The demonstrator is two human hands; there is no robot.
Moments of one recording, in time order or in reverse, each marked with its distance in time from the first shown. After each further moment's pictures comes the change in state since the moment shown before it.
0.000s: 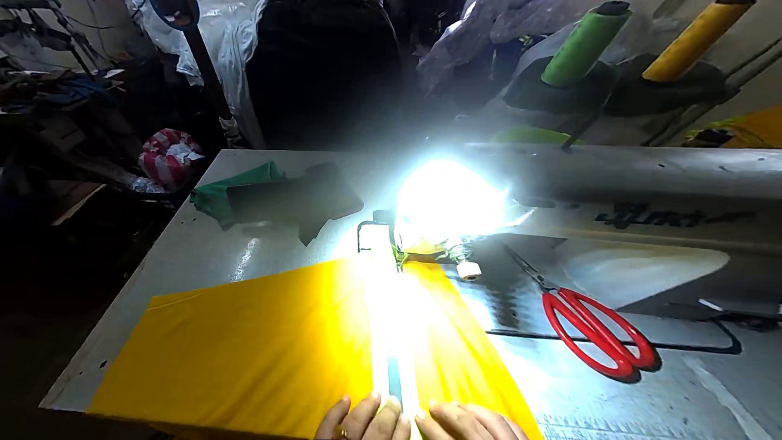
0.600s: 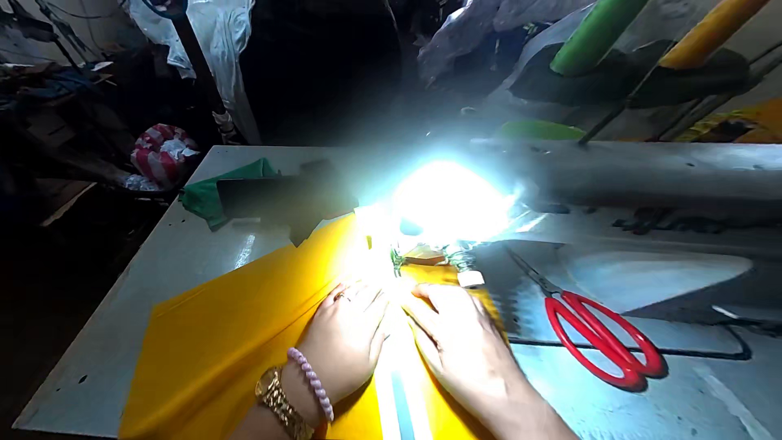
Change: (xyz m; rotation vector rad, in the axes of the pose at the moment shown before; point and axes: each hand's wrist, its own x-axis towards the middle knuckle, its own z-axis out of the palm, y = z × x) left_hand 0.117 -0.072 -0.005 0.003 -0.280 -0.107; right_hand 0.108 0.062 0.021 -0.156 0.145 0.041
